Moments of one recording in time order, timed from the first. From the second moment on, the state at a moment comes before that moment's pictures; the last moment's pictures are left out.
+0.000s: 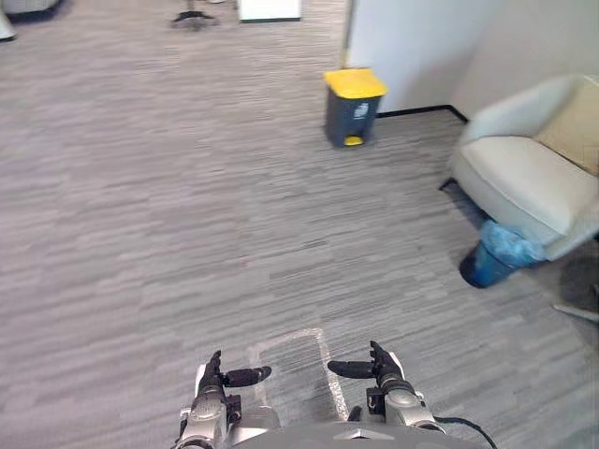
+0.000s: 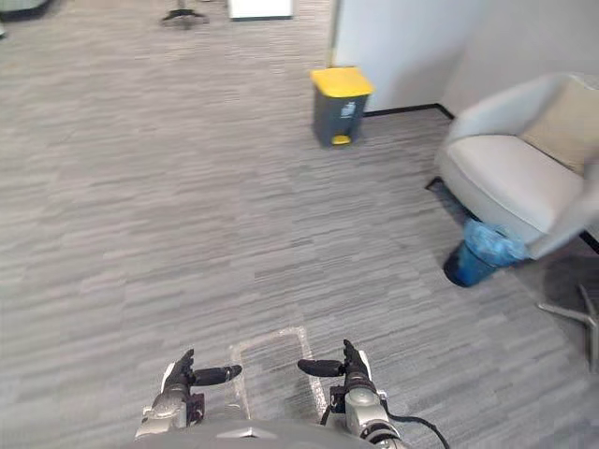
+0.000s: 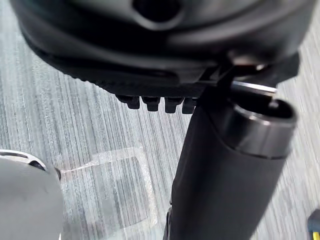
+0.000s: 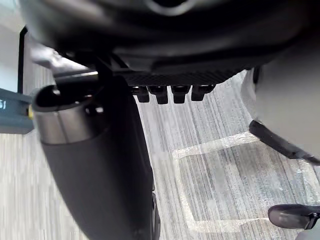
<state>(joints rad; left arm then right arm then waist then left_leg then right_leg) 0.03 0.09 0.13 1.04 0.01 -0.06 0.15 -0.07 0.06 -0.05 1.08 -0.14 -0.01 -0.15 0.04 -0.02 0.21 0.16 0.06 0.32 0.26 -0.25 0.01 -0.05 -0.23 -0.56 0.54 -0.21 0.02</state>
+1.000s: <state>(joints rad) 0.02 0.03 0.13 1.01 0.00 -0.05 0.13 -0.02 0.02 -0.07 1.04 -0.13 0.00 -0.18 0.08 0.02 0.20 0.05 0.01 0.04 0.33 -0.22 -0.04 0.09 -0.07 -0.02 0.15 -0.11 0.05</state>
